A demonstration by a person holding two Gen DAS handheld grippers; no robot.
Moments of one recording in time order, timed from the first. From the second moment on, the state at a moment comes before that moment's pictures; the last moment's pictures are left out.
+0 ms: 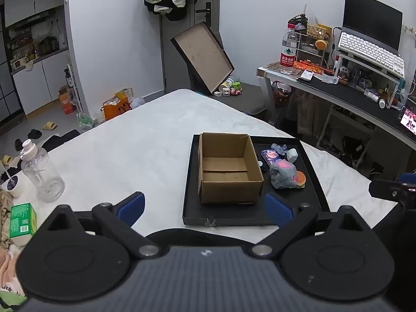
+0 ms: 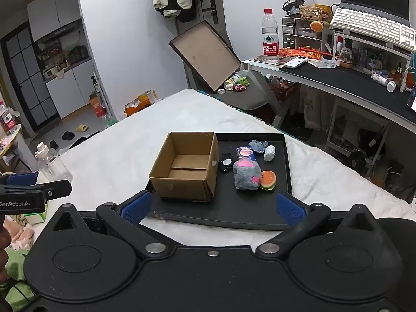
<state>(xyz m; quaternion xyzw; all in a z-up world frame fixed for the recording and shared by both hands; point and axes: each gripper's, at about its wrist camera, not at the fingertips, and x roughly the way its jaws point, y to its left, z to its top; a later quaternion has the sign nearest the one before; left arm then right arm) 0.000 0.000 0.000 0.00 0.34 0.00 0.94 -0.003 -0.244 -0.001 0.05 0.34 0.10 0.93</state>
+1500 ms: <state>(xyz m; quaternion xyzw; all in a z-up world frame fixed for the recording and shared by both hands) 0.004 0.004 -0.005 0.01 0.34 0.00 0.94 0.001 -0.252 -0.009 0.06 0.34 0.10 0.93</state>
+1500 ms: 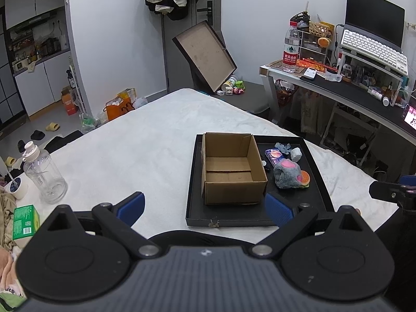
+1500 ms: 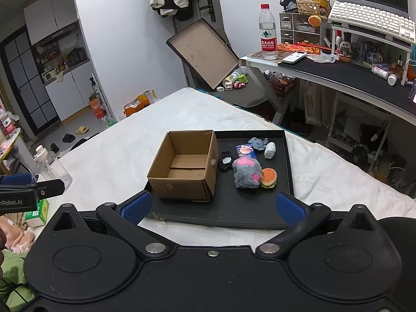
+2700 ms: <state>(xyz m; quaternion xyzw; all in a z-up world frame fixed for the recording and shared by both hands) 0.026 0.001 -0.020 0.01 0.36 0.01 0.93 0.021 -0.257 -0.022 0.07 0.36 0.10 0.92</state>
